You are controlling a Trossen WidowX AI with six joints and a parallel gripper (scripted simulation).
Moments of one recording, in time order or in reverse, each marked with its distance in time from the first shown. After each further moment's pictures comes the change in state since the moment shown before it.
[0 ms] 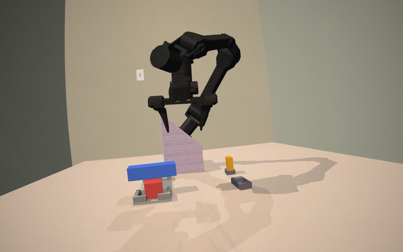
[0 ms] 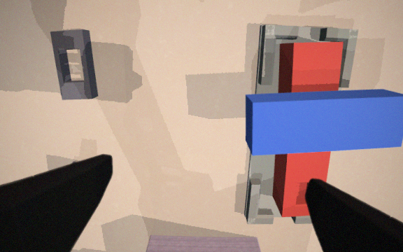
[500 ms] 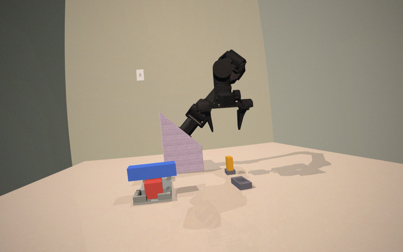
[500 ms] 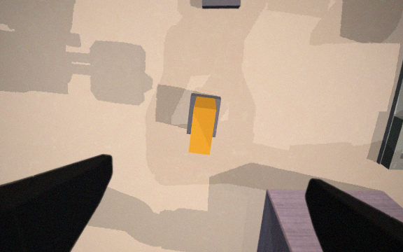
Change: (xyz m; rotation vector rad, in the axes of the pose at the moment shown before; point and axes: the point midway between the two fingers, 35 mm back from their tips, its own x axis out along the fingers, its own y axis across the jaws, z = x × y) arm 0.009 0.136 -0.102 -0.007 0.009 0.029
